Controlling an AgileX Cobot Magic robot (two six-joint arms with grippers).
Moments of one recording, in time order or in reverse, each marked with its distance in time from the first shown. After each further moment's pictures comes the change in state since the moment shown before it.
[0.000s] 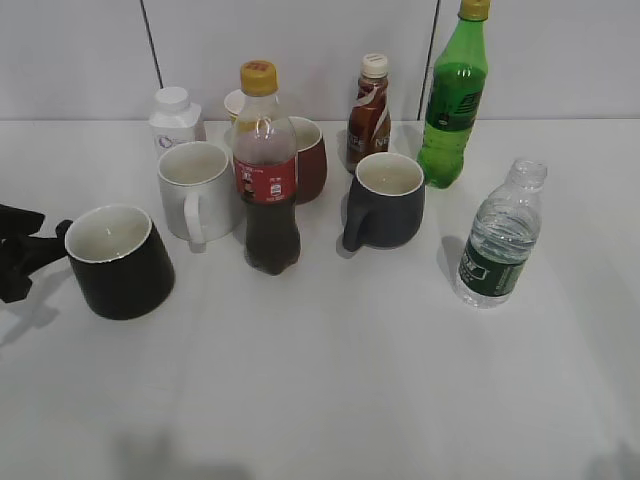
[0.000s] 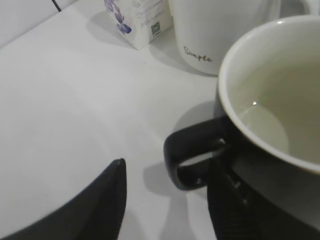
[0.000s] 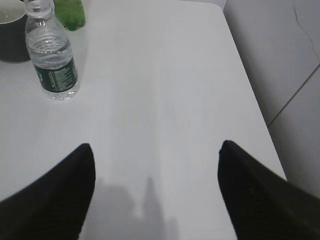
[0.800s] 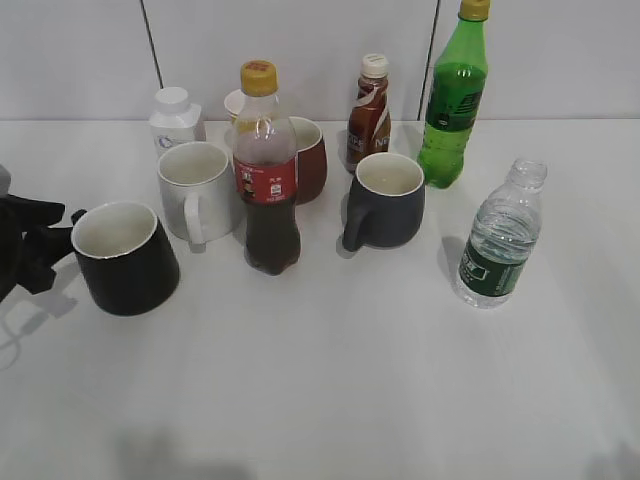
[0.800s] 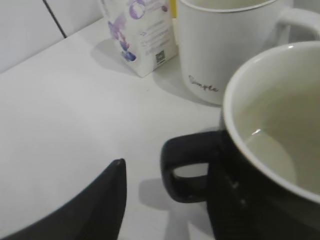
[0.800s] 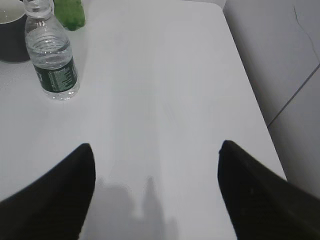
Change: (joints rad) left arm -0.024 0.109 -0.021 -0.129 -0.146 0.108; right arm 0.000 0.000 0.000 0.000 0.000 0.000
